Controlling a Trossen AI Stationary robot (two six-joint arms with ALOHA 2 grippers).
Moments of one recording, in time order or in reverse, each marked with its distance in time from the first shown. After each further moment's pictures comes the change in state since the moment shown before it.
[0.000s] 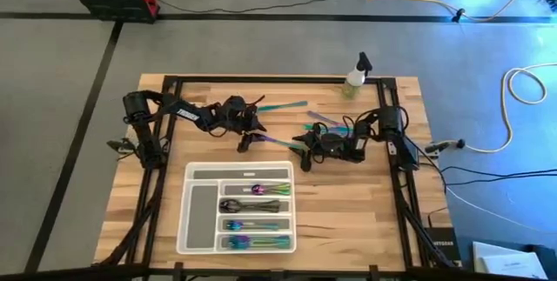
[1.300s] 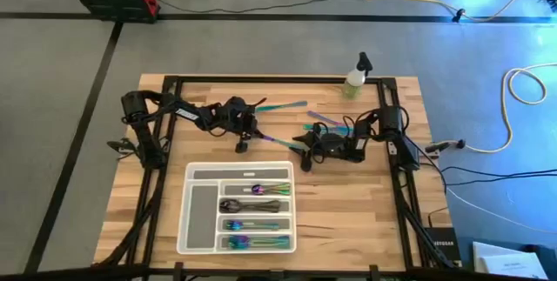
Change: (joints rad) left arm 0.002 -0.003 0.002 -0.122 -0.074 0.048; right arm 0.000 0.000 0.000 -0.002 -0.001 -0.004
